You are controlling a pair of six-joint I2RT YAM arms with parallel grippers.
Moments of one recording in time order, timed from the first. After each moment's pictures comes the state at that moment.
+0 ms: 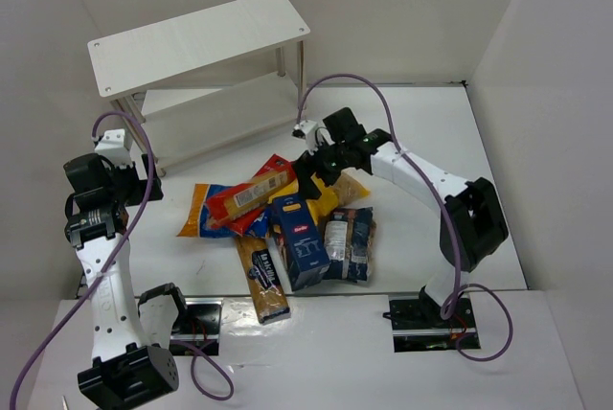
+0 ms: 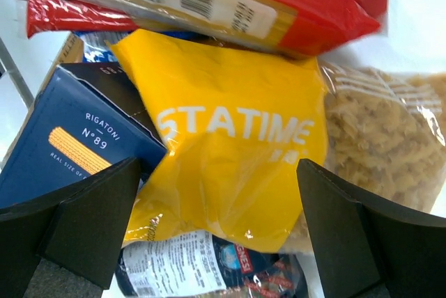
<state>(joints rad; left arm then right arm) 0.43 0.82 0.91 -0.66 0.21 0.13 0.60 1.69 1.33 -0.56 -0.45 -0.17</state>
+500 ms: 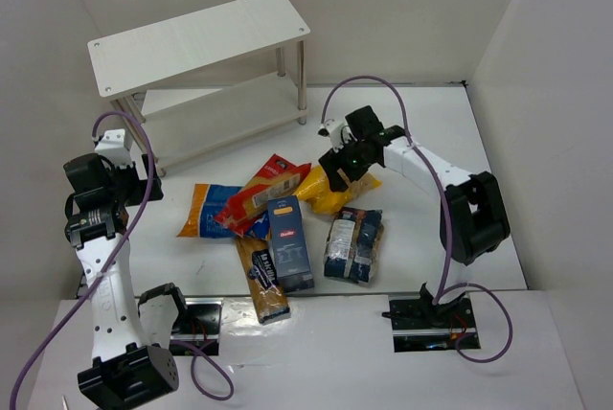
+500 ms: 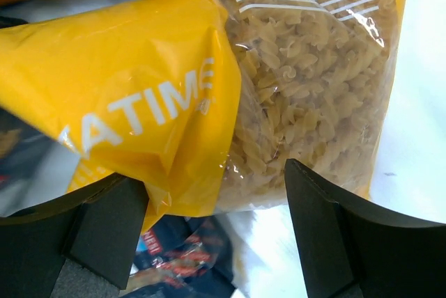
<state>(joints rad) 0.43 0.82 0.91 -0.66 0.21 0.13 0.44 1.71 1.29 -0.62 -0.30 -0.28</state>
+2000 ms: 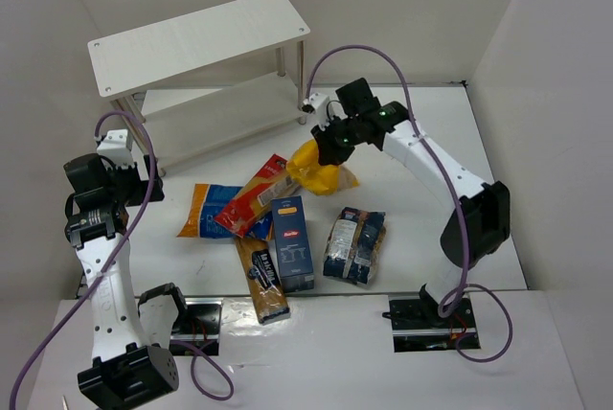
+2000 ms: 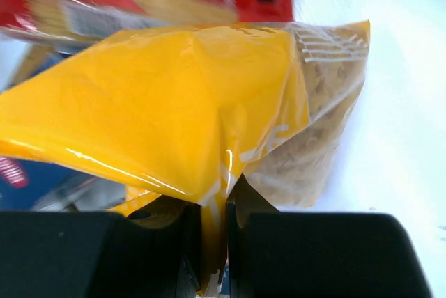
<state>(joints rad) 0.43 0.82 0.91 -0.66 0.24 0.15 0.53 1.70 1.60 -0.82 -0.38 -0.29</state>
